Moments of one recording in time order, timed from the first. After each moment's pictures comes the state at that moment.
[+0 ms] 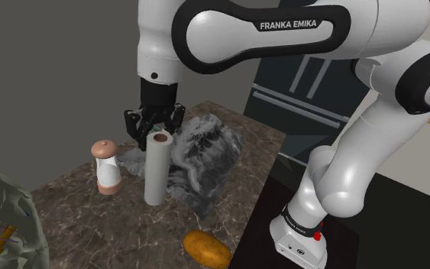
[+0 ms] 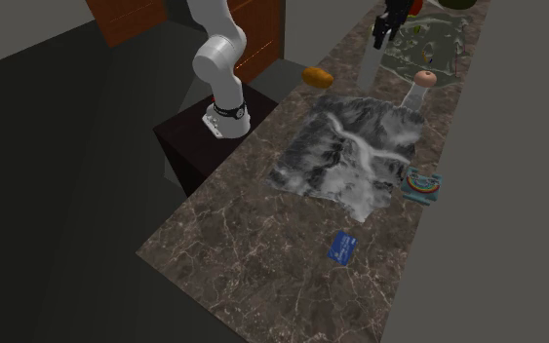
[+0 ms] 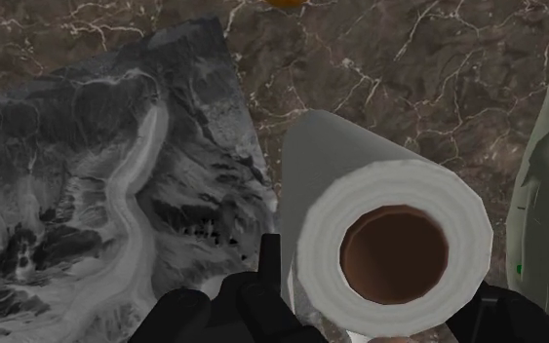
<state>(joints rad) 0.42 -0.12 0.27 -1.94 0.10 1.83 0.77</state>
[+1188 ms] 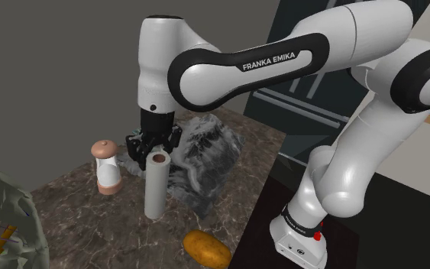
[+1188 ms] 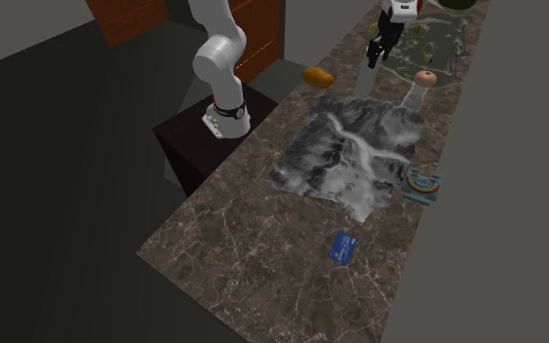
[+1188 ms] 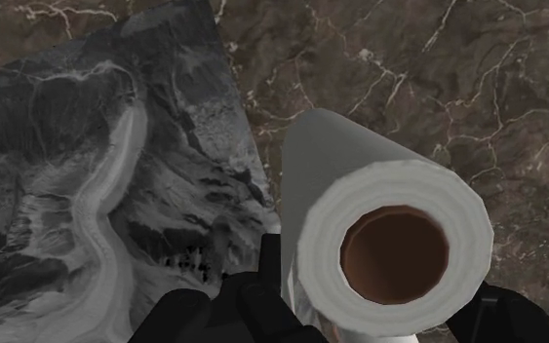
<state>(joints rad) 0.43 -0.10 0.28 -2.08 0.10 2.00 0.76</state>
